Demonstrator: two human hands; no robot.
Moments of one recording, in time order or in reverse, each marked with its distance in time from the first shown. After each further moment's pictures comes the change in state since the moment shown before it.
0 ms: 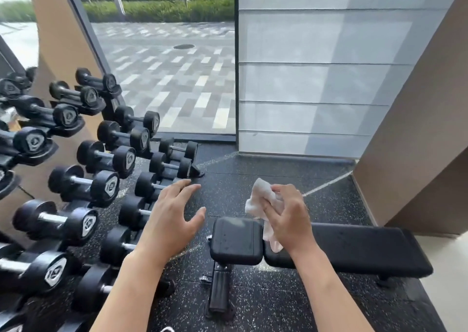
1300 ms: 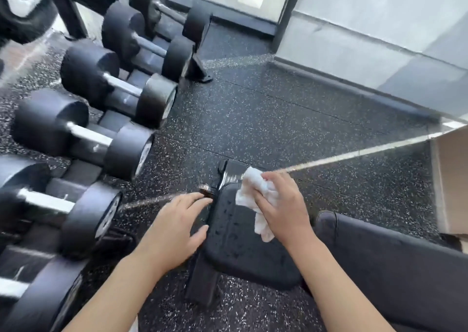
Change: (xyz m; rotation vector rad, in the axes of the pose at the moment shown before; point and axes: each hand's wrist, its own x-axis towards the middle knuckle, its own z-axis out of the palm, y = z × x) left_hand 0.128 -0.415 0.459 -0.008 -0.458 -0.177; right_hand 0.133 0.410 0.464 -0.191 -0.479 0.092
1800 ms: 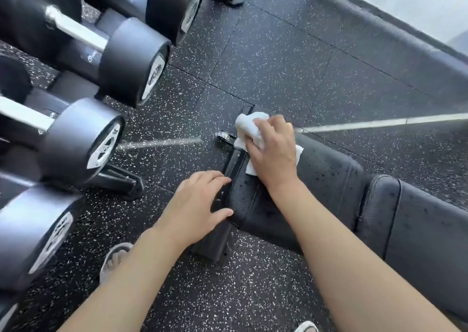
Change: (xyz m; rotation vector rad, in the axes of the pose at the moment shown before) left_hand -0.028 -0.070 0.143 -0.125 -0.049 -0.122; right_hand 0.020 0.044 0.175 -0.252 0.019 -0.139
